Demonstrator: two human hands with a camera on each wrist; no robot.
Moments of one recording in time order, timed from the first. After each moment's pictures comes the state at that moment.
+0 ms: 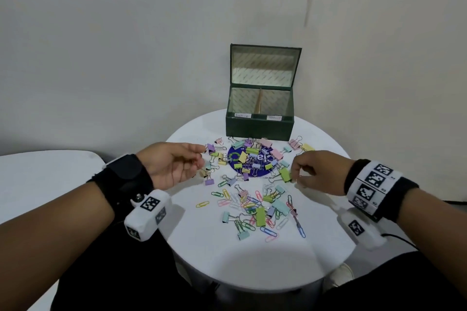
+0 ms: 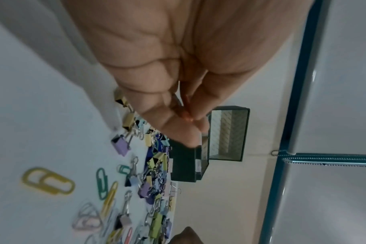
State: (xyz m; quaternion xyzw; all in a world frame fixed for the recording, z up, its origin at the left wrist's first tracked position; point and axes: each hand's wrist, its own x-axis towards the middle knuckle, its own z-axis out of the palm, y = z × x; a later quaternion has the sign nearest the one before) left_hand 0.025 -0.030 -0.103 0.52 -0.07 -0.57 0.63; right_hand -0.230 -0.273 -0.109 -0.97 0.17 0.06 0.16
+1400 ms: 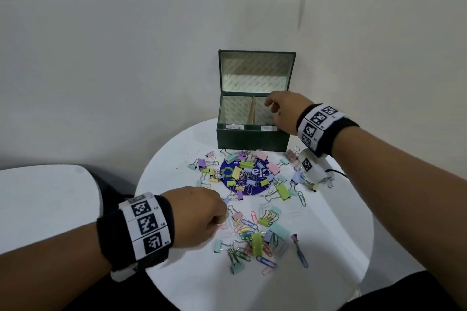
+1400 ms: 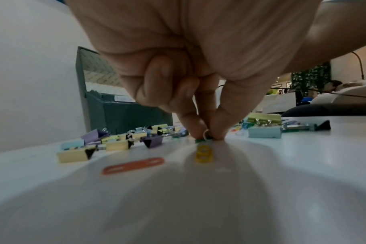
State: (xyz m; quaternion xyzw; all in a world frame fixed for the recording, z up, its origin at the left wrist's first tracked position) left_hand -0.033 -0.052 -0.116 0.73 -0.67 -0.11 -0.05; right_hand -0.105 -0.335 -0.058 -0.95 0.28 -0.07 0.14
